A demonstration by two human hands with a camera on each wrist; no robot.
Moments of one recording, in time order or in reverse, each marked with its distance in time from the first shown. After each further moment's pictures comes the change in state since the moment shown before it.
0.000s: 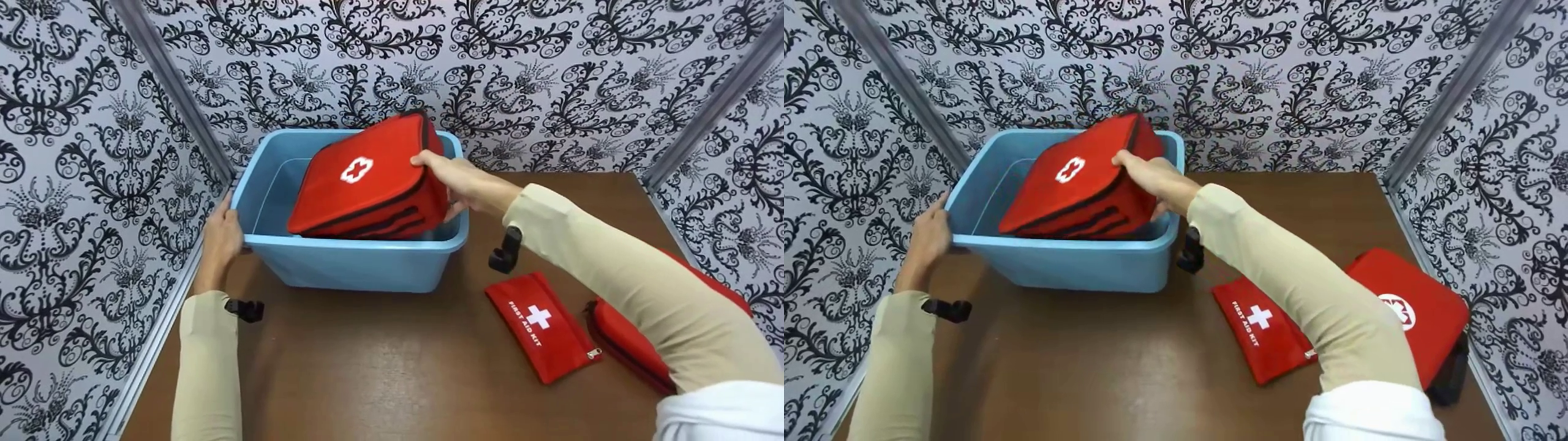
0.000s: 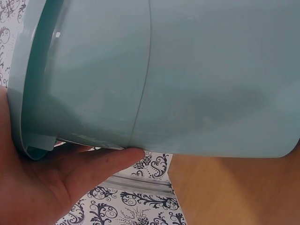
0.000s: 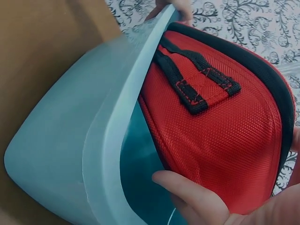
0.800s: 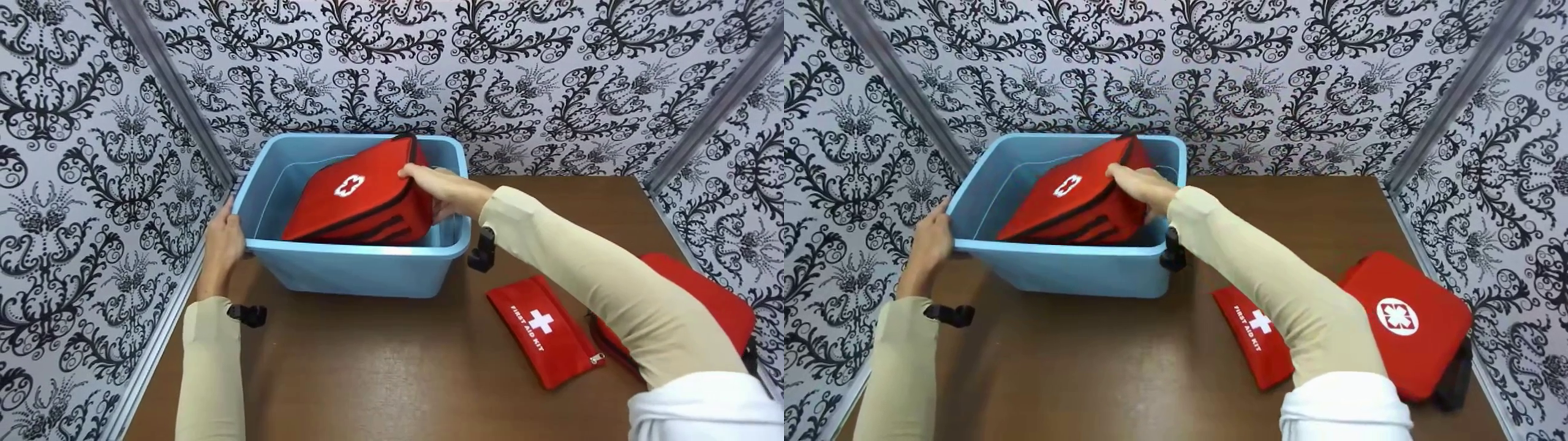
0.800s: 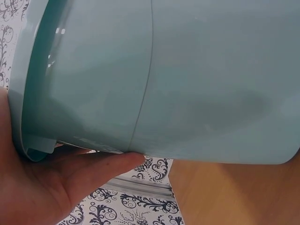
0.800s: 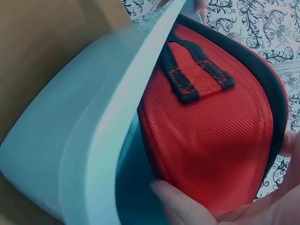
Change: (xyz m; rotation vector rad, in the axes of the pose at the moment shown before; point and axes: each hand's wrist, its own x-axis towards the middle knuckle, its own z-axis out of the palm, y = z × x) left_hand 0.000 -0.001 0.003 -0.003 0.055 0.008; right_hand 0.025 -0.004 0.020 -0.046 -0.002 0.108
